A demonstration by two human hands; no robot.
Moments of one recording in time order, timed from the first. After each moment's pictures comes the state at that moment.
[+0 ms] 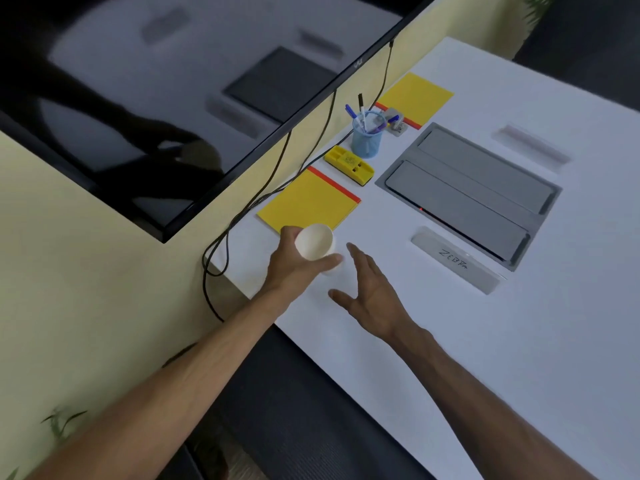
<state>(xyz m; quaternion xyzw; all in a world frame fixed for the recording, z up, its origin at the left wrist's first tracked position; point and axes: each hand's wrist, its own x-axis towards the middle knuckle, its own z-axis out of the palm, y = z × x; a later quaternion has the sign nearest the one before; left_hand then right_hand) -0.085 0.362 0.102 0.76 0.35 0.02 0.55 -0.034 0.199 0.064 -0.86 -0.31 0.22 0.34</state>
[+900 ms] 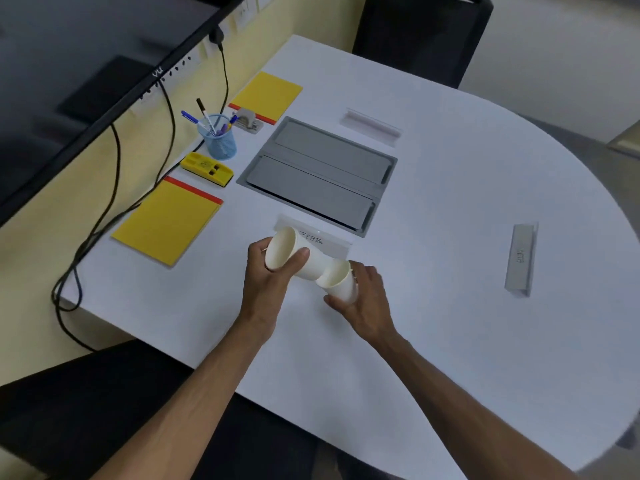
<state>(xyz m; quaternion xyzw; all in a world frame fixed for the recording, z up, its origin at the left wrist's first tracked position) -0.039 0.130 0.119 0.65 0.26 0.06 0.71 -0.006 -0.054 0.051 -0.90 -0.09 0.11 0.41</state>
